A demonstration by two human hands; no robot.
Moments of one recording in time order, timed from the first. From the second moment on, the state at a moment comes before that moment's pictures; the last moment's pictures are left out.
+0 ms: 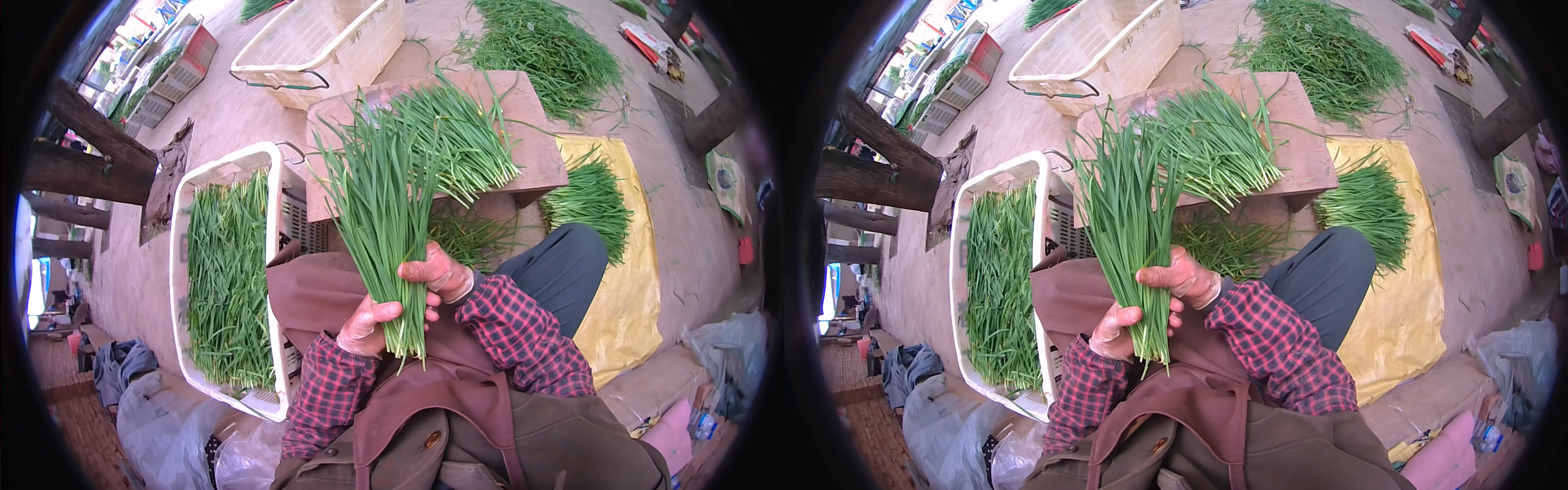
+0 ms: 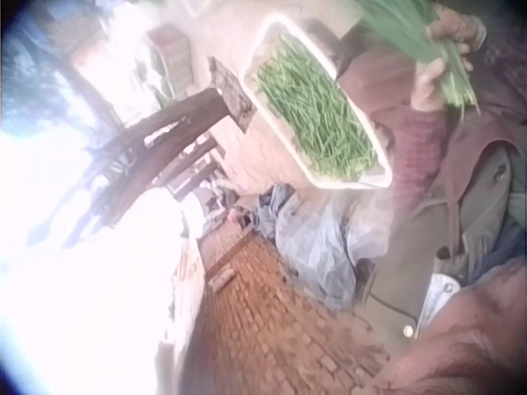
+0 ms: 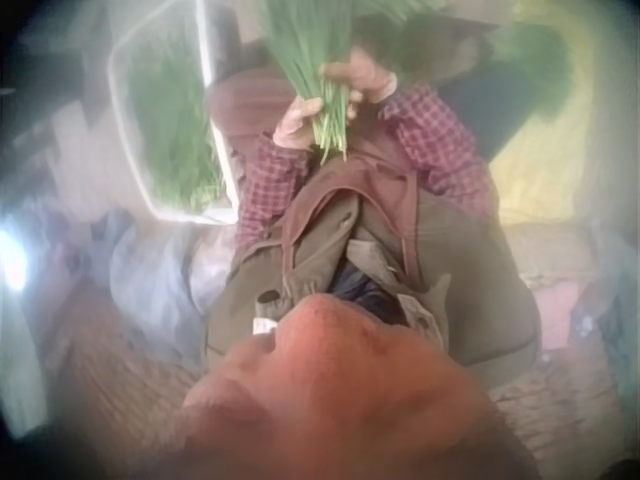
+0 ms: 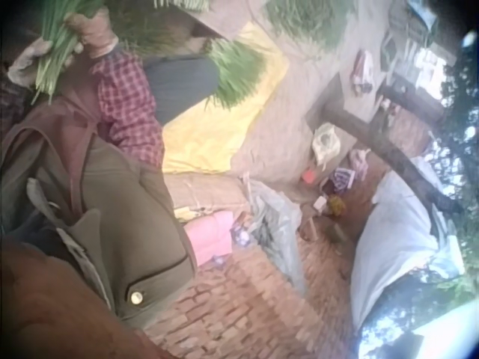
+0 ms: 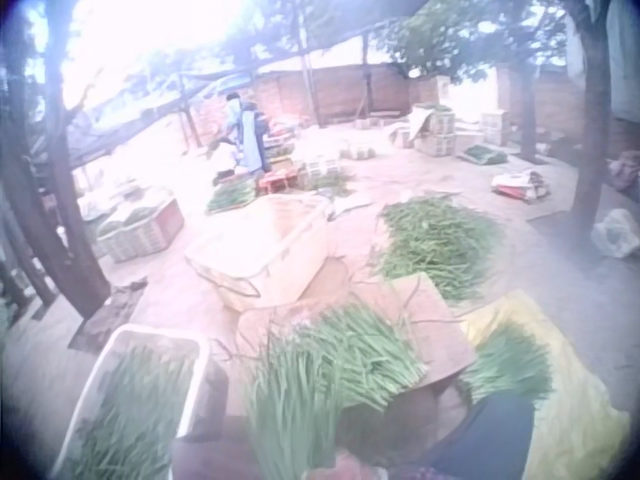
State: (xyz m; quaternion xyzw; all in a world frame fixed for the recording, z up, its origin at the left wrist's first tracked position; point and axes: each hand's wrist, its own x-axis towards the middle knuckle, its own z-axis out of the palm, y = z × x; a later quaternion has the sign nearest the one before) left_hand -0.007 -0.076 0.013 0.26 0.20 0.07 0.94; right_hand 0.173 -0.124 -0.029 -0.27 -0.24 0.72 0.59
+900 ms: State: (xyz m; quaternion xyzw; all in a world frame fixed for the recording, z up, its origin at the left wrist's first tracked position) left_hand -0.021 -0.070 0.021 0.38 0.37 0.14 0.83; right_hand 0.171 -0.105 0.039 -0.59 -0.55 0.11 0.58
